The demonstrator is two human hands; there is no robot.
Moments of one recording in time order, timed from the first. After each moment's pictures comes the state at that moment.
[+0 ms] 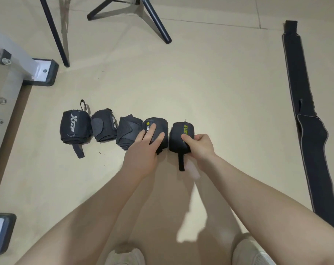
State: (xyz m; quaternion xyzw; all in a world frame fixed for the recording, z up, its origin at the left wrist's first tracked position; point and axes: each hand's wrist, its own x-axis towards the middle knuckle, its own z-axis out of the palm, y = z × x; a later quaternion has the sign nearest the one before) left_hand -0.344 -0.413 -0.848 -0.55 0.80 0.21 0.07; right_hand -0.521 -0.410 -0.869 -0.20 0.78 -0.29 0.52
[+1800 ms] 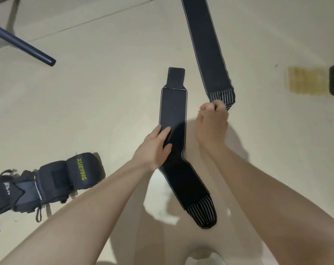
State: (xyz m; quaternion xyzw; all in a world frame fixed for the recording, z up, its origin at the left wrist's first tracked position) left_hand -0.628 -0.435 -0.877 -0.44 0.81 0.36 0.12; right_hand -0.795 -0.392 -0.898 -0.35 0.89 -0.23 0.16
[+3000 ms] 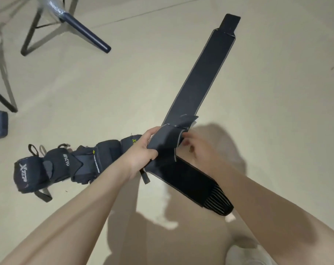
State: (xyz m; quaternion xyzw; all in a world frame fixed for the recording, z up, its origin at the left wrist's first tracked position) left_hand -0.477 -0.460 -0.828 -0.56 0.51 0.65 0.01; right_hand -0.645 -0.395 -0.882 -0.29 0.70 -0.34 0.56
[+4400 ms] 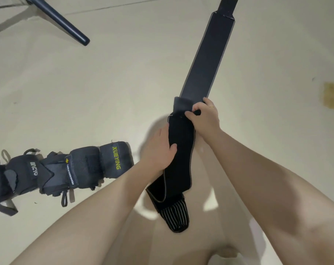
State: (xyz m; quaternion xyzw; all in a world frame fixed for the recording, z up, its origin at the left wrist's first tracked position) left_hand -0.555 -0.457 -0.893 -0.51 0.74 0.43 0.05; right_hand -0.715 -0.459 -0.901 -0.36 0.84 -0.24 0.33
